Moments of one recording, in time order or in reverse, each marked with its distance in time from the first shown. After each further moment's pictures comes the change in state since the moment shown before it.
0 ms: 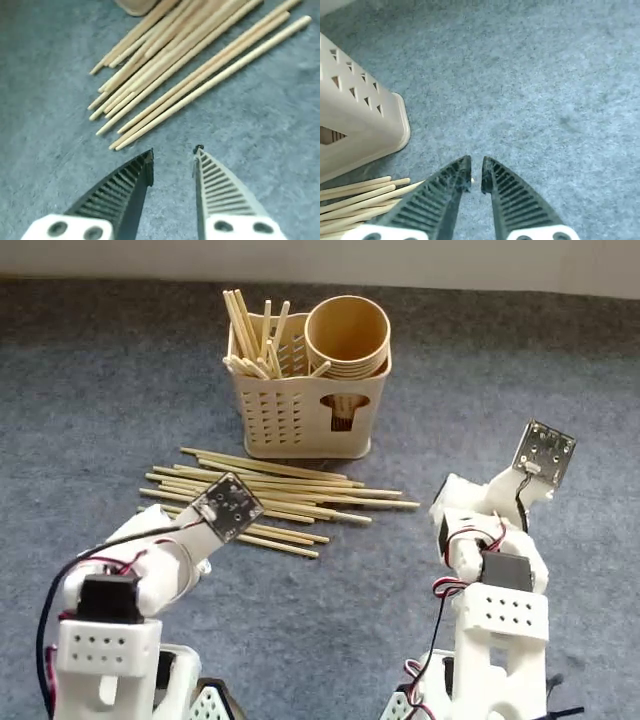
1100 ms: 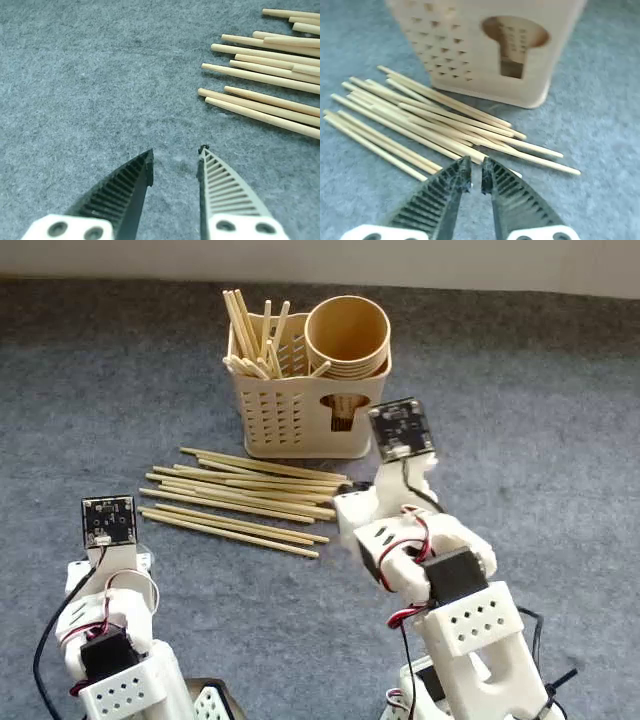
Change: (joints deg) left arm -28.7 -36.0 36.8 -16.7 27.7; right arm -28.4 0.0 -15.3 18.3 8.4
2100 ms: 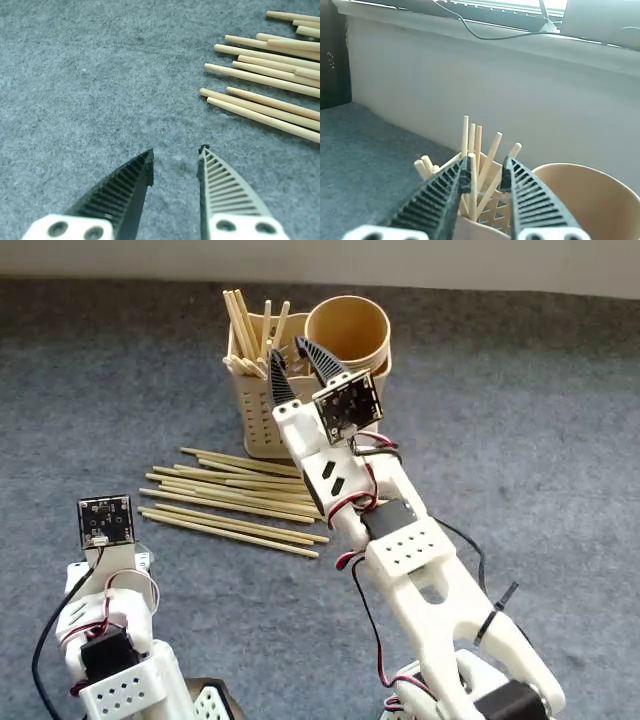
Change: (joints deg) left arm 0.0 0.0 0.5 0.0 2.1; right arm -8.1 24.9 -1.7 -70.1 15.0
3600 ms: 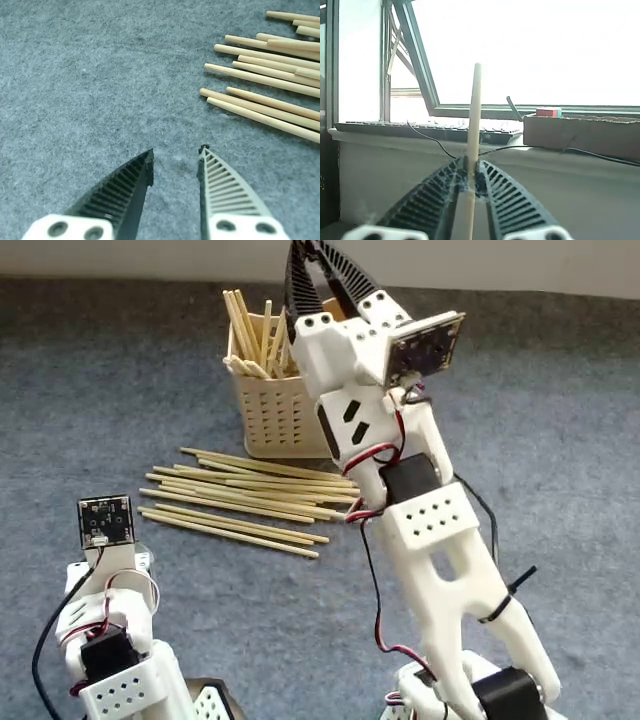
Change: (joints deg) left arm 0.0 0.0 0.0 0.0 0.0; right arm 4.4 6.5 -23.7 -2.6 -8.7
